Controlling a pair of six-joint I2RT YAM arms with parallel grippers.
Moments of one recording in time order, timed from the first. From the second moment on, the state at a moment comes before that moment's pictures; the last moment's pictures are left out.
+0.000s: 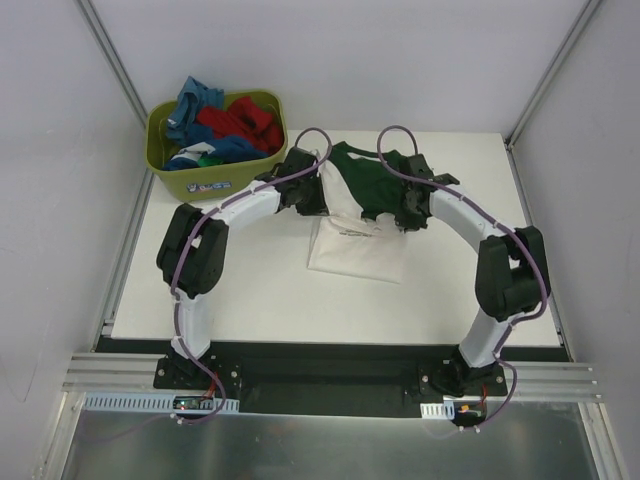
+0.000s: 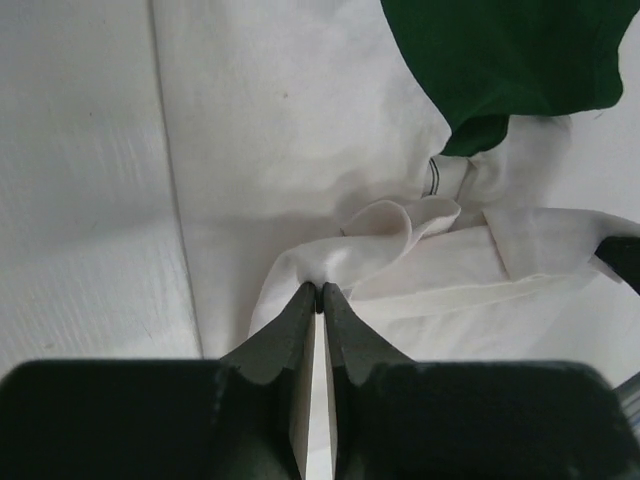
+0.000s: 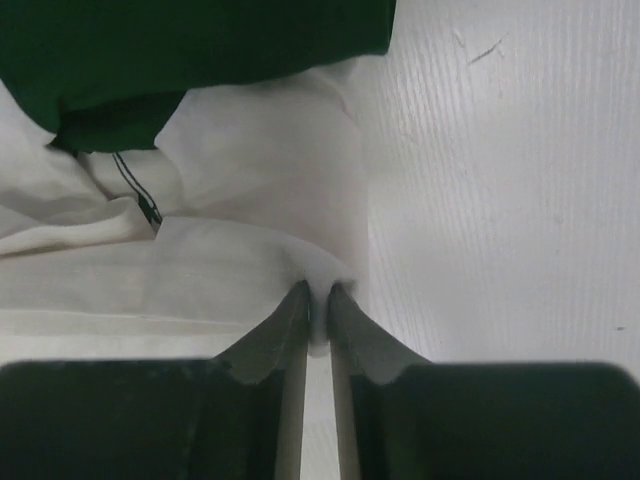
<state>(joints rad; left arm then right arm) -0.52 1.97 1.48 -0.36 0.20 -0.59 0.36 1.75 1.32 -0.73 0.19 0.55</state>
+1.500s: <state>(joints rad) -0.51 1.18 0.72 -0.44 0.04 -0.70 0.43 1.92 1.45 -0.57 0.05 0.45</state>
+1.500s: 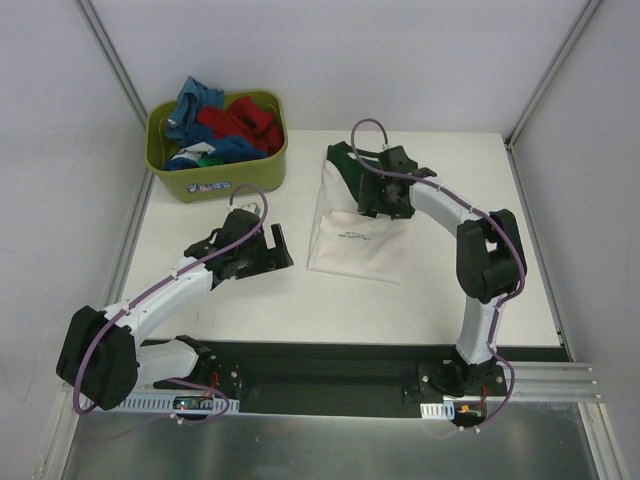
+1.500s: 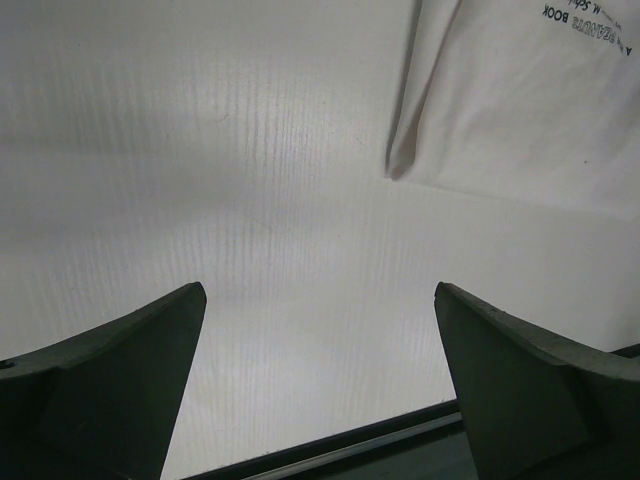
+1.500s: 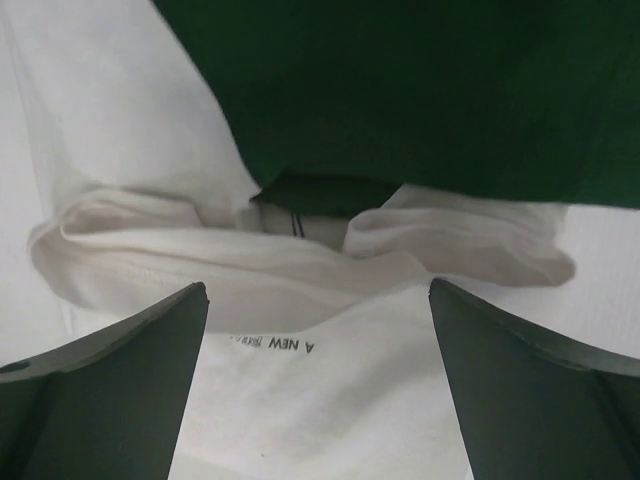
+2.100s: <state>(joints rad) -0.51 1.29 0.74 -0.43 0.08 -0.70 0.45 1.67 1.31 -0.56 -0.01 0.42</state>
